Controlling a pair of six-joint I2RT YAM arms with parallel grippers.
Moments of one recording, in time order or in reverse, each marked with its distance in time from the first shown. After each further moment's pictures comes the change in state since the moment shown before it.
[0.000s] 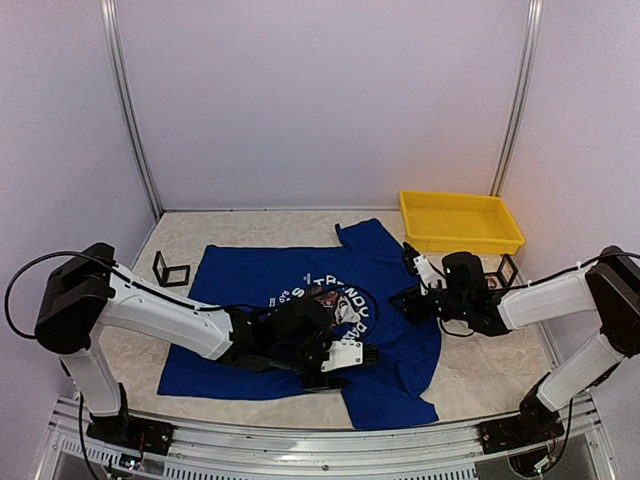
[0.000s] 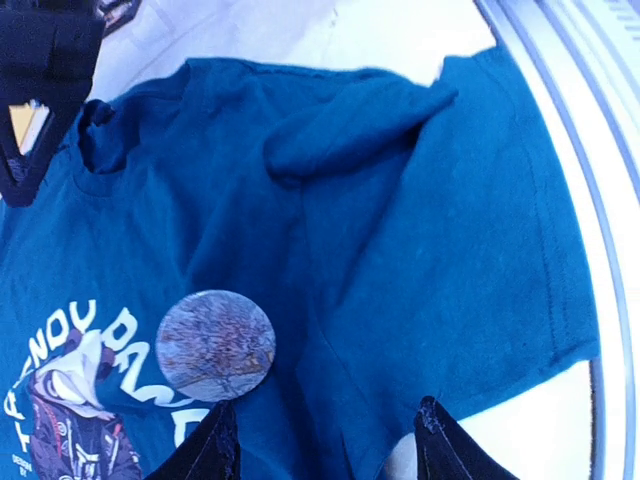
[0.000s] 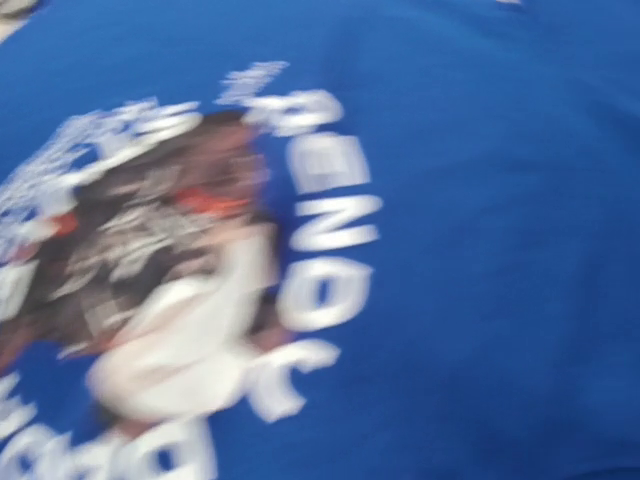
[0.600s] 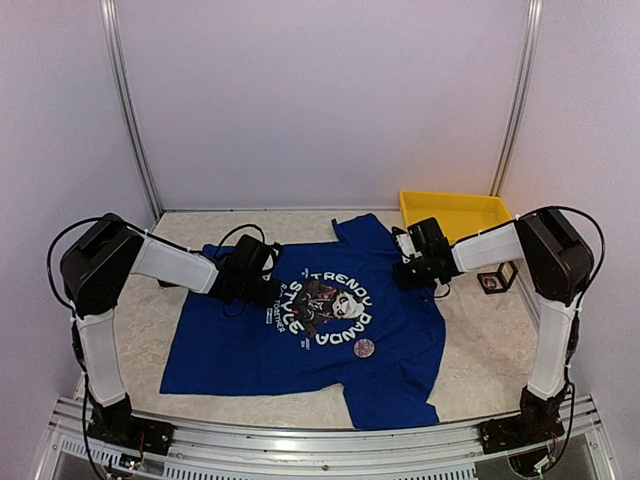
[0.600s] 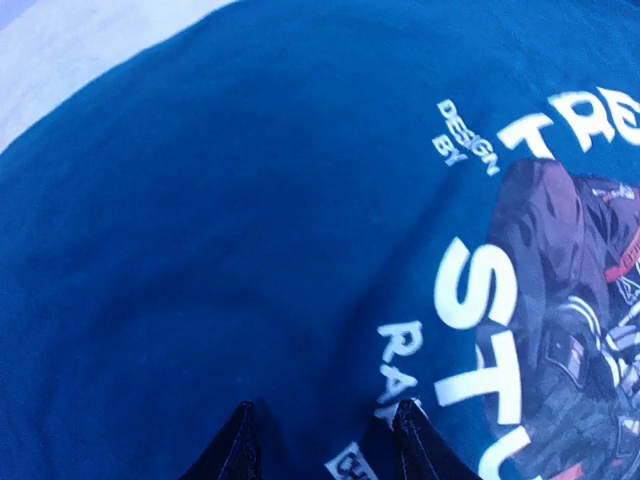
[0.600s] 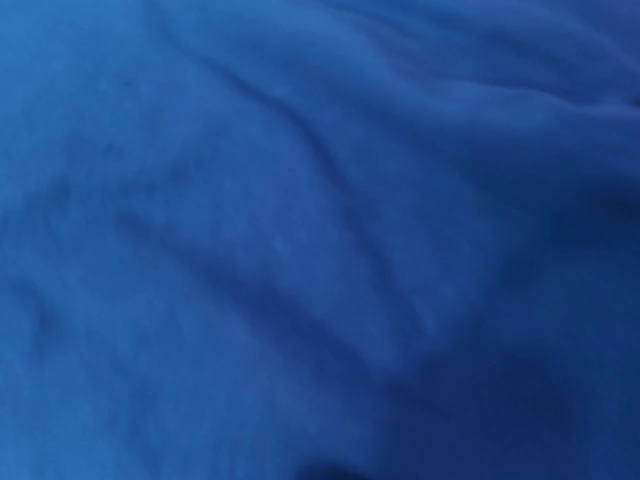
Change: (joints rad) left arm 0.541 0.110 0.055 -0.034 -0.257 -0.616; right arm -0.141 0.497 0.611 -0.473 0.222 0.011
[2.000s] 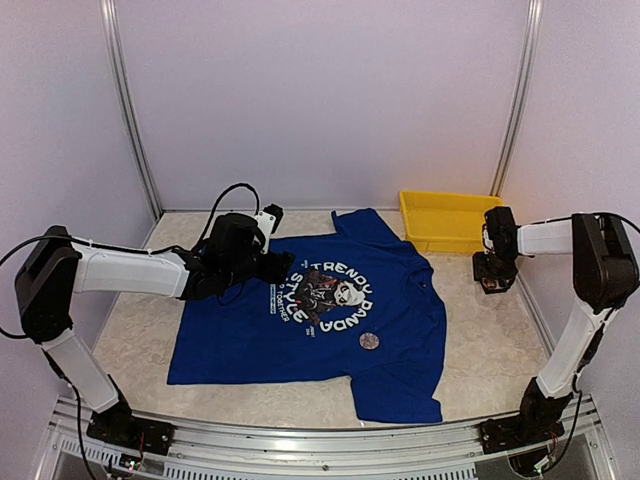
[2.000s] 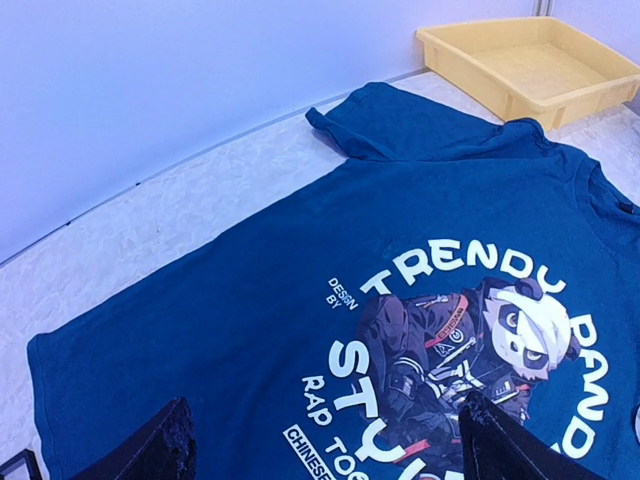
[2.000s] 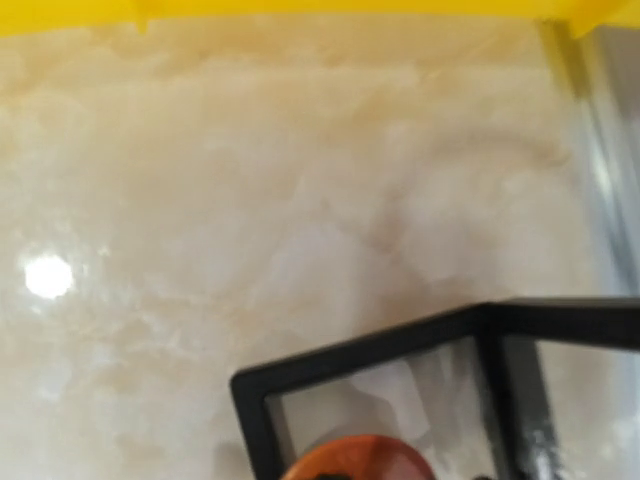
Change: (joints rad) left arm -0.080 -0.282 -0.063 0.170 -0.114 0.095; right arm -0.430 -0.197 -0.038 -0.322 0.258 -0.032
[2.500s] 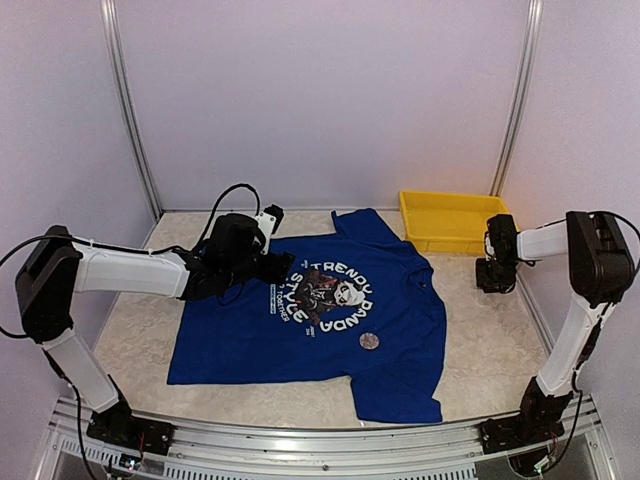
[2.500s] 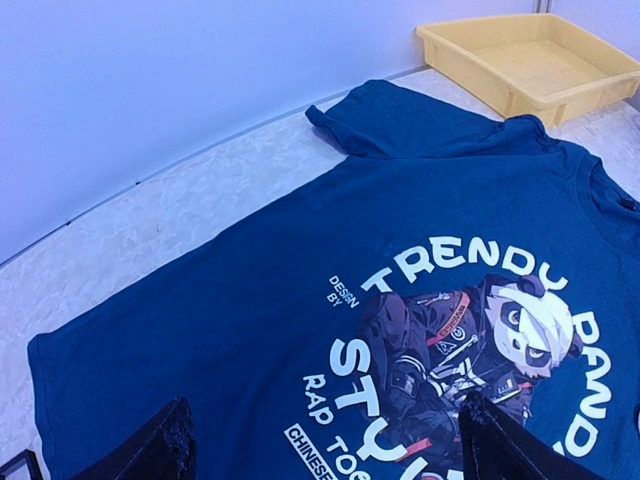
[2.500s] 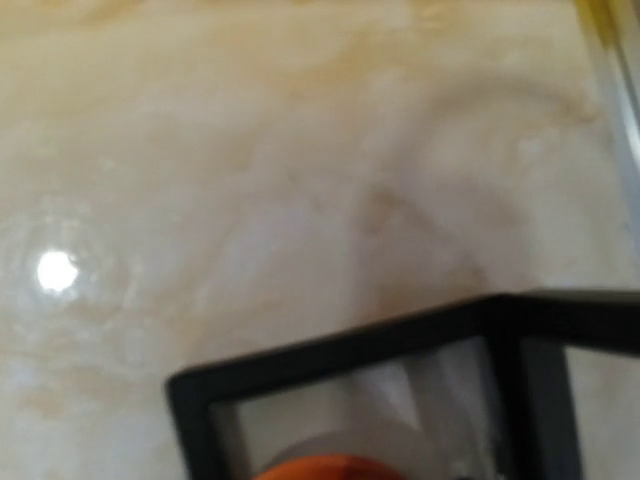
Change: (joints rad) left arm 0.000 0.004 0.000 -0.001 0.000 0.009; right arm -0.032 0.060 -0.029 0.060 -0.027 0.003
